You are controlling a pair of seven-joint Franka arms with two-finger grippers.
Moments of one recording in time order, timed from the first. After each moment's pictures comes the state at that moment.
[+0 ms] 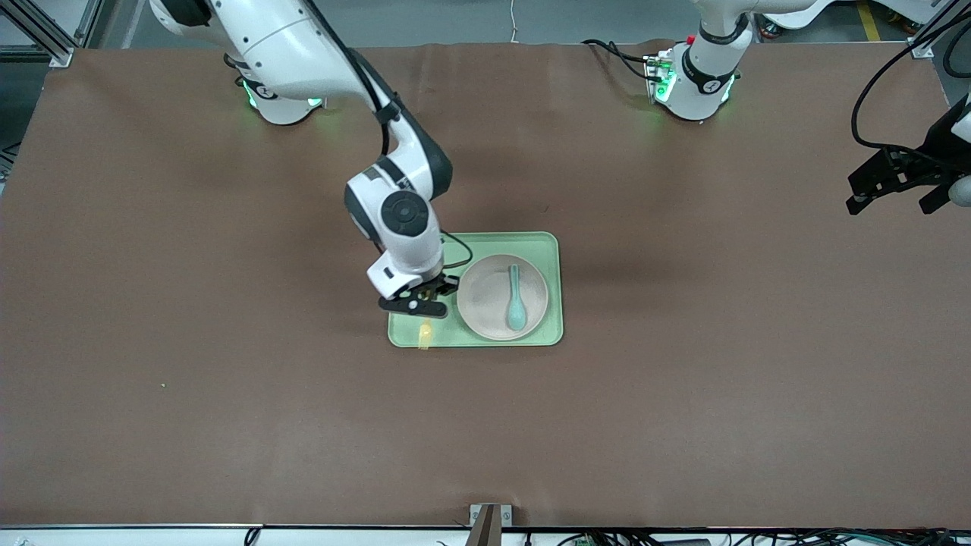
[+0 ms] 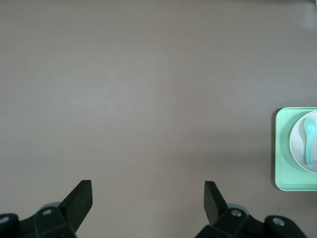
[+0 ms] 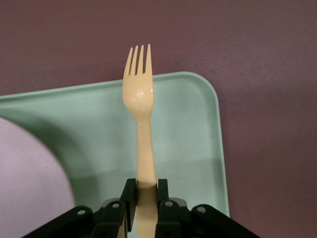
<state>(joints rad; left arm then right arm) -0.09 -0.07 0.06 -1.64 0.02 1.70 -0.02 0.63 0.63 -0.02 -1.70 -0.04 2.35 0.75</state>
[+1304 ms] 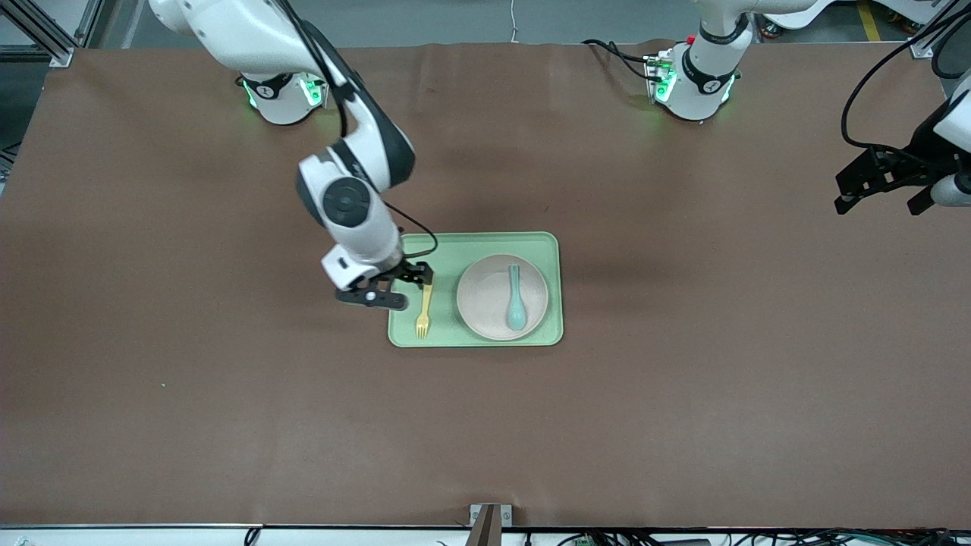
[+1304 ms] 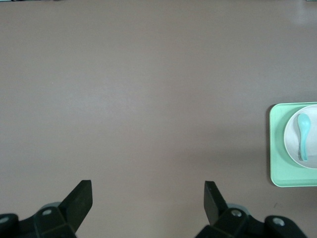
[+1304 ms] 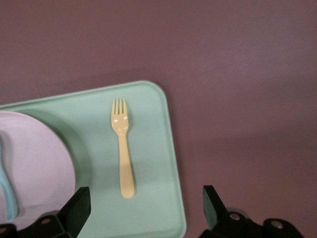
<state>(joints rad) -0.12 -0.06 0.05 -1.64 0.02 1.71 -0.02 0.50 0.36 0.01 -1.82 0.04 2.20 0.64</state>
